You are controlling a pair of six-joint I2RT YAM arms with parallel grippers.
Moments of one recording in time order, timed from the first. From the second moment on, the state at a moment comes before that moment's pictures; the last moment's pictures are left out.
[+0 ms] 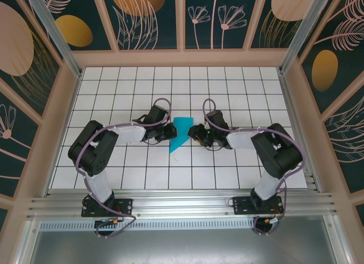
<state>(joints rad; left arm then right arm) -0.57 1.81 0.94 -0.07 0.29 -0.71 0.57 1.70 0.72 0.19 -0.40 1.02</state>
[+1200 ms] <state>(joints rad) -0.57 1.84 0.95 -0.07 0.25 -0.71 0.58 1.84 0.82 0.32 -0.53 0.86</state>
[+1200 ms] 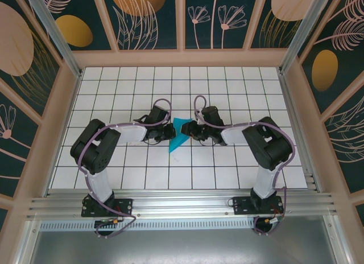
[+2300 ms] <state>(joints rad) -0.63 1.60 0.82 0.01 0.31 -0.55 0.60 1.66 0.69 0.20 -0.31 1.07</state>
